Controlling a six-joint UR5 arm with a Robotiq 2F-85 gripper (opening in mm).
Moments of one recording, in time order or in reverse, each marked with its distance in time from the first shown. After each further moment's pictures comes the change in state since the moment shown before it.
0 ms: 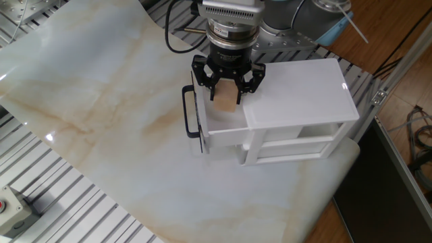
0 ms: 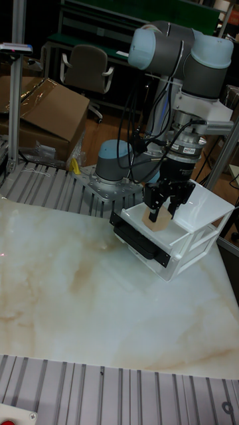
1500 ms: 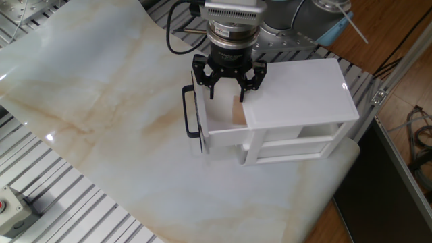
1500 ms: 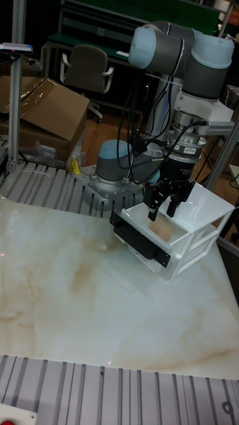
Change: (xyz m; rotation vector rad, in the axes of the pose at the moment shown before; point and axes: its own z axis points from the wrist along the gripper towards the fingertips) arm 0.004 0.001 -0.001 -0.007 0.016 -0.048
